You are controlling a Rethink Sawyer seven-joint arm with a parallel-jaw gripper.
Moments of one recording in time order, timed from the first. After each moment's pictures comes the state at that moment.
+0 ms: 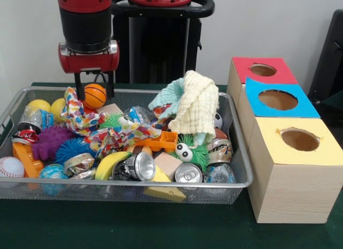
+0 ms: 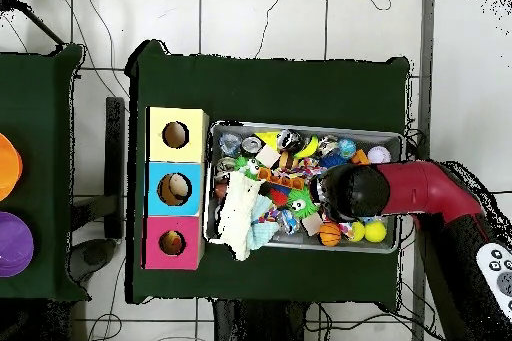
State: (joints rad) arm -0.86 -0.71 0.60 1.69 -0.67 0.88 1.61
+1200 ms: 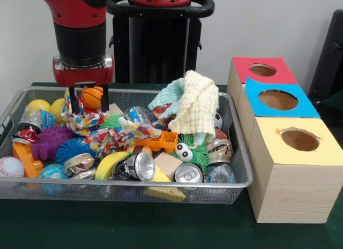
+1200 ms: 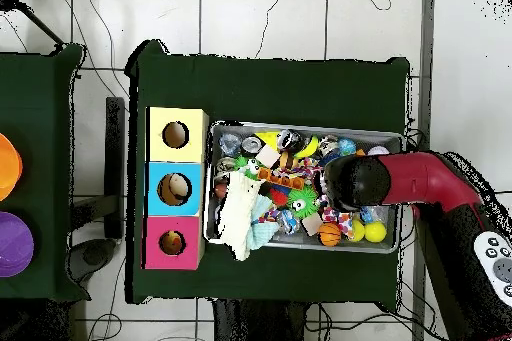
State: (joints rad) arm -0.85 -0.65 0.60 1.62 -0.70 0.88 1.60
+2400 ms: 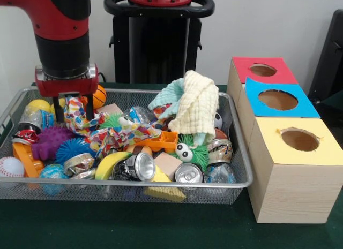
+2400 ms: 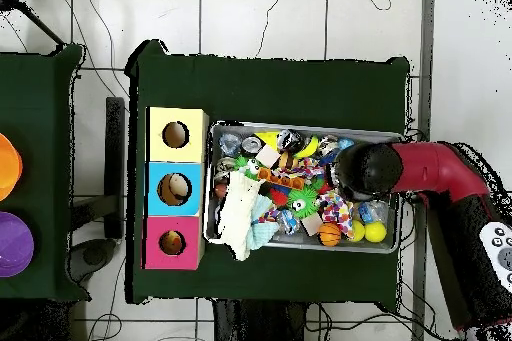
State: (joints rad) arm -0.86 -0.58 0.60 1.51 -0.73 0.96 1.55
